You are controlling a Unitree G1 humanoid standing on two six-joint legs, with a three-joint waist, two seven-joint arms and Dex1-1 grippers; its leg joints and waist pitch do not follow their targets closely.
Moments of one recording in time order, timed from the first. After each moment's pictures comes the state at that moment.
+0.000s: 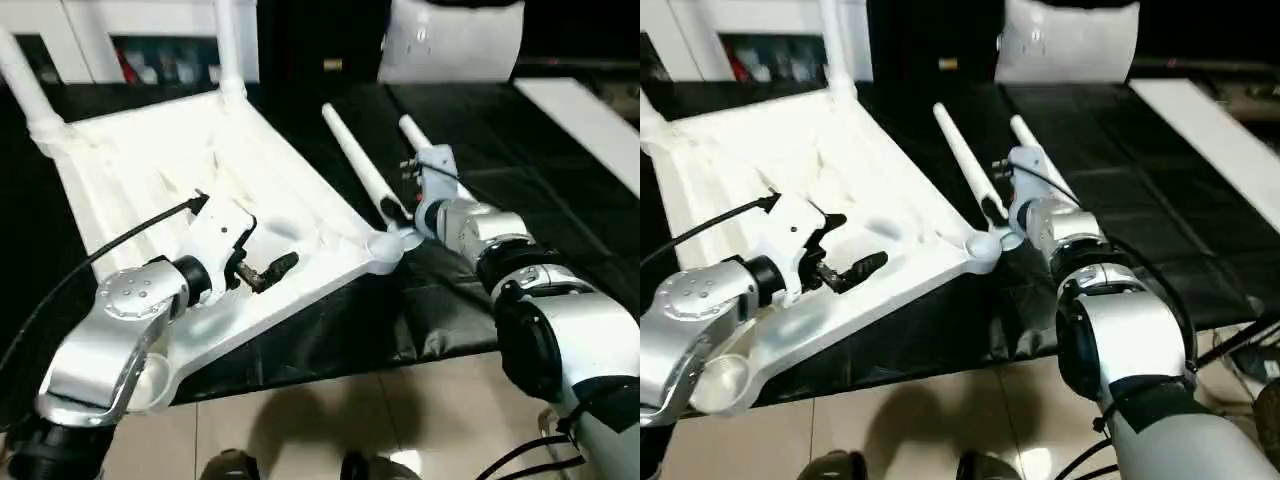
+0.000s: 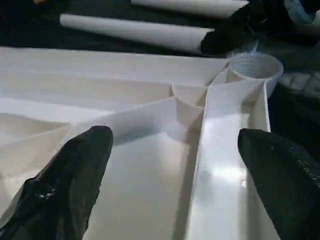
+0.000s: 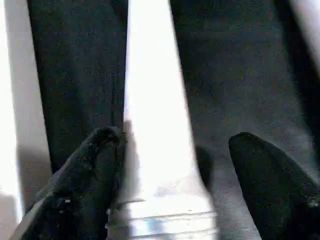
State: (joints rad) left arm -0.28 0.47 -0.09 -0.37 -0.16 0.71 -0.55; right arm -1.13 -0.18 -0.12 1.35 0.04 0.33 0.25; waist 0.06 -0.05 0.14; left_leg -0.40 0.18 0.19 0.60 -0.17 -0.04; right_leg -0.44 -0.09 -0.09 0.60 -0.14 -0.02
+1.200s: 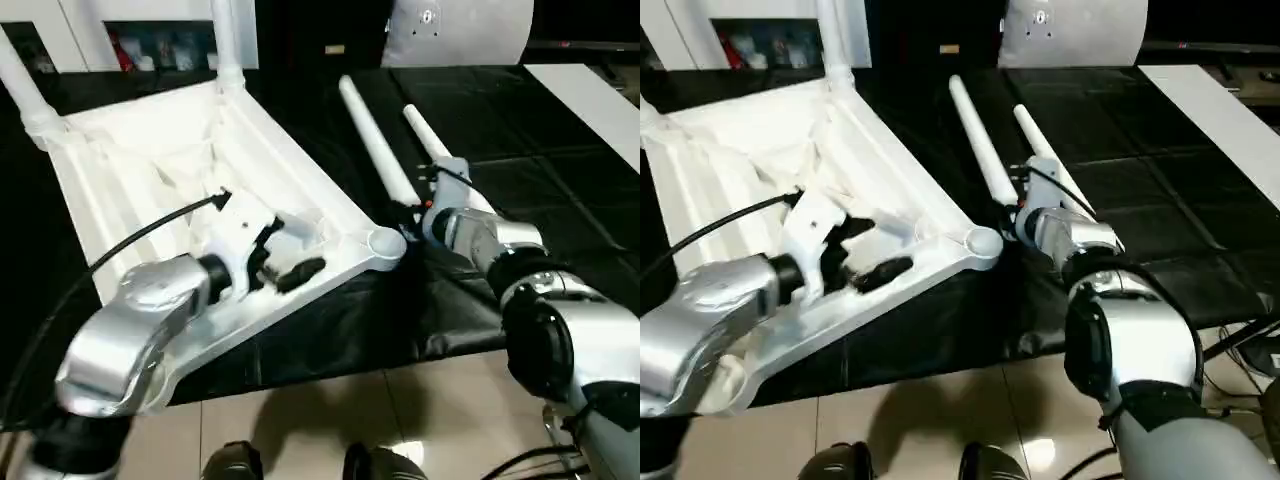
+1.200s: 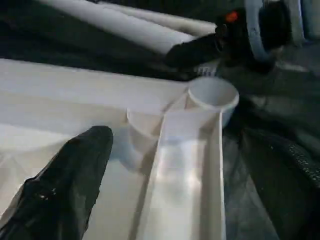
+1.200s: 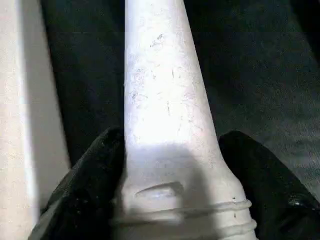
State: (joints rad) left arm -0.36 0.38 -0.12 -0.31 -0.24 0.75 -0.55; right arm -1.09 -0.21 -0.27 1.31 0.15 0.30 0.36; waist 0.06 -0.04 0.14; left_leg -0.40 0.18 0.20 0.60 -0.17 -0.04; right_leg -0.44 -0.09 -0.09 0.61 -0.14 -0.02
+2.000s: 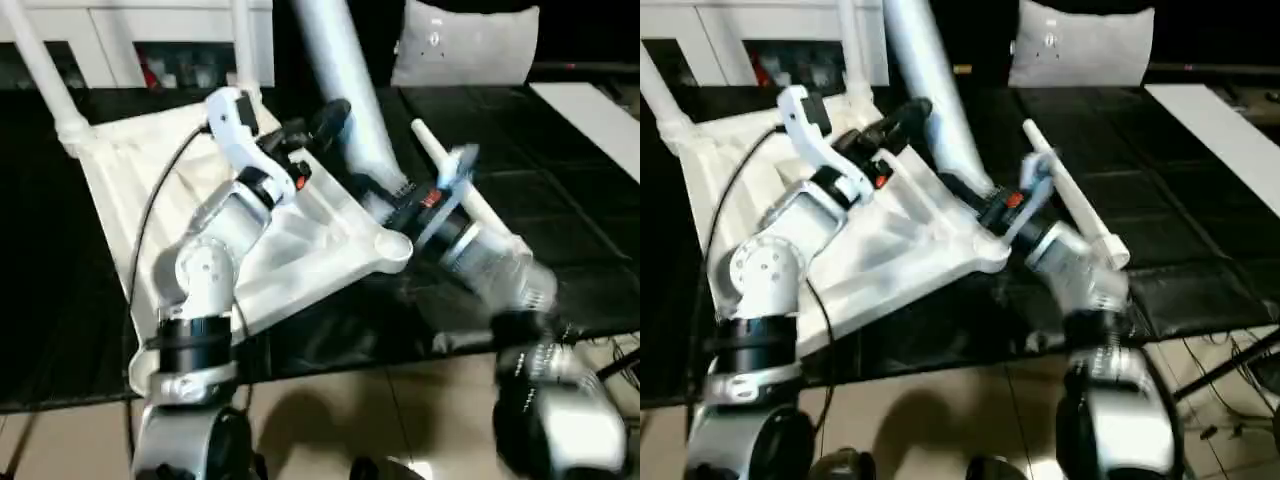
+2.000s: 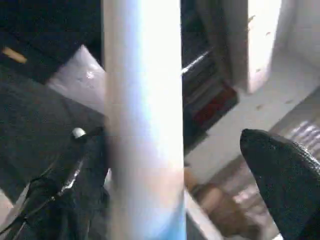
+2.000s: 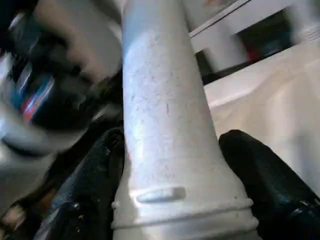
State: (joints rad) left arm -0.72 -0.13 0.33 0.11 -0.71 0.65 -0.26; right arm -0.65 -0.07 -0.16 0.51 0.49 0.47 0.99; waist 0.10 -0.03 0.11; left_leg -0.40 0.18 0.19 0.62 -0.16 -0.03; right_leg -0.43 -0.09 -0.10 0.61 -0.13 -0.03
